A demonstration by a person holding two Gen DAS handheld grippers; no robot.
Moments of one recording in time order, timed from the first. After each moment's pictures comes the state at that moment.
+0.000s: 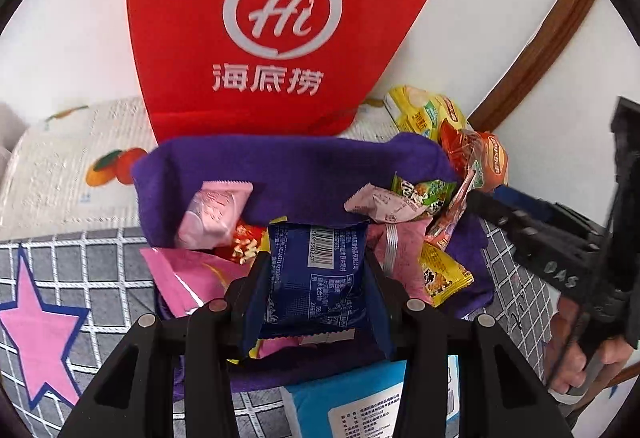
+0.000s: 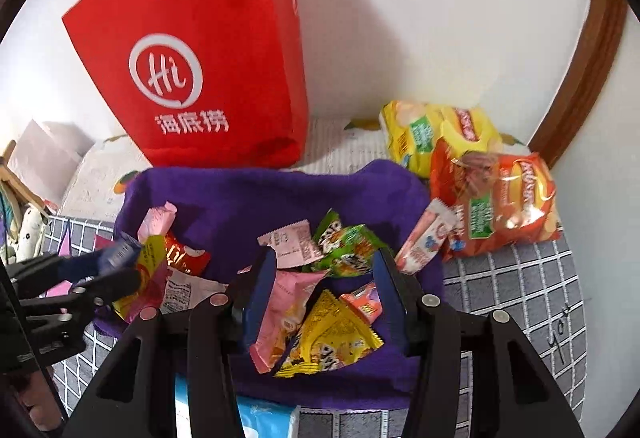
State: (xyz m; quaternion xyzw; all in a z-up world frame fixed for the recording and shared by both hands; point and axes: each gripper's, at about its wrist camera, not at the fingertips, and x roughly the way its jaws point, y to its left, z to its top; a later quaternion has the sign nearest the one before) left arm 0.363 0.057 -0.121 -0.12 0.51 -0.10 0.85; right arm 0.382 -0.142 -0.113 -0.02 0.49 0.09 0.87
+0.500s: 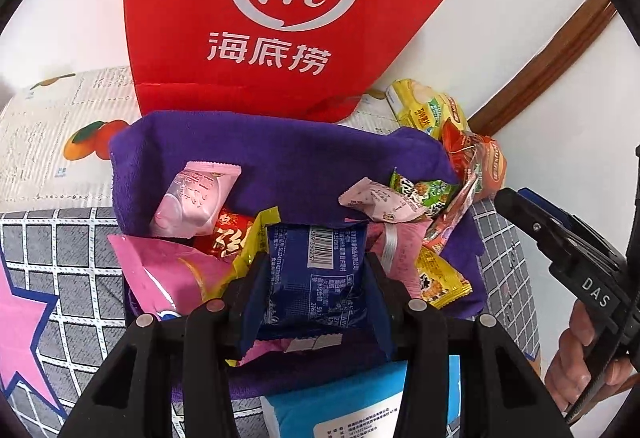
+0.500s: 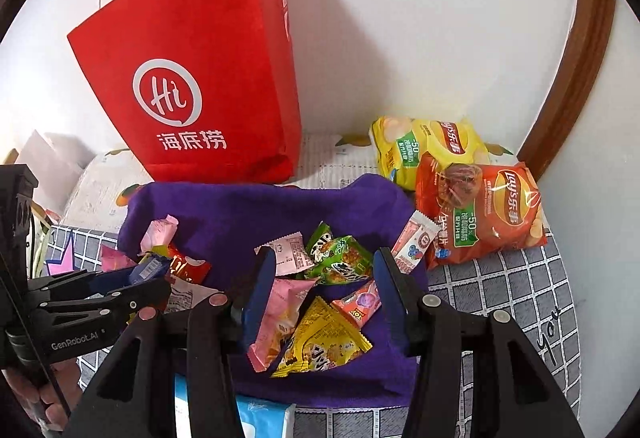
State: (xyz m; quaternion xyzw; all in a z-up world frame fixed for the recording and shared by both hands) left arm 0.371 0.055 -0.137 -0.15 0.52 -0.10 0.83; right arm 0.378 -0.150 -0.101 -0.01 0.47 0.08 0.88
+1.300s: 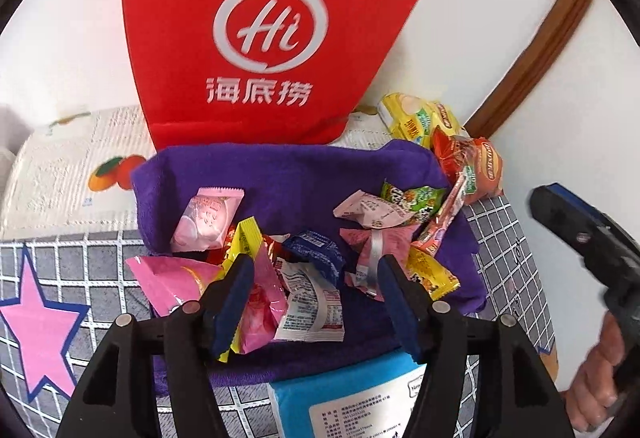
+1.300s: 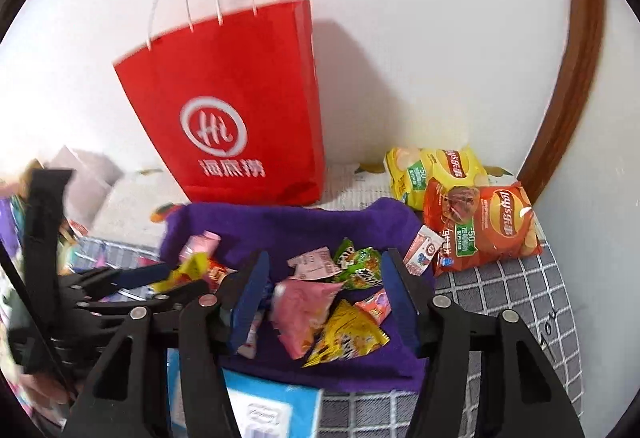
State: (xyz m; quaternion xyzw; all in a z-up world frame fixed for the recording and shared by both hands) left arm 0.356 0.044 -0.102 -0.11 0.49 -0.09 0.86; right arm 0.337 -0.144 -0.049 0.01 0.42 0.11 0.90
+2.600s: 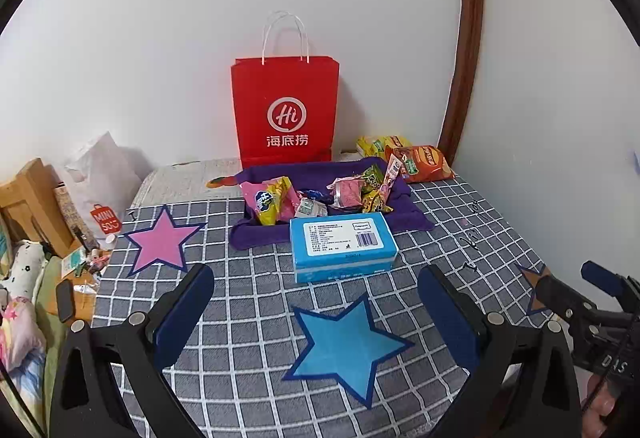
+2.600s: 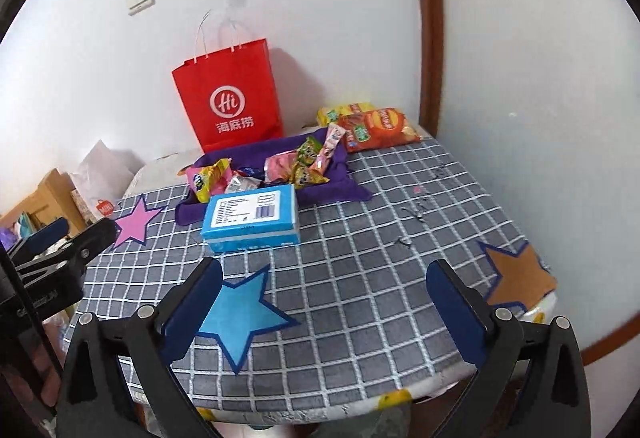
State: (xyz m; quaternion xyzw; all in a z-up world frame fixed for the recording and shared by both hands) left arm 0.023 -0.001 0.013 -0.02 0.33 0.00 0.94; right arm -0.003 -0.215 0.001 0.05 0.38 0.01 0.92
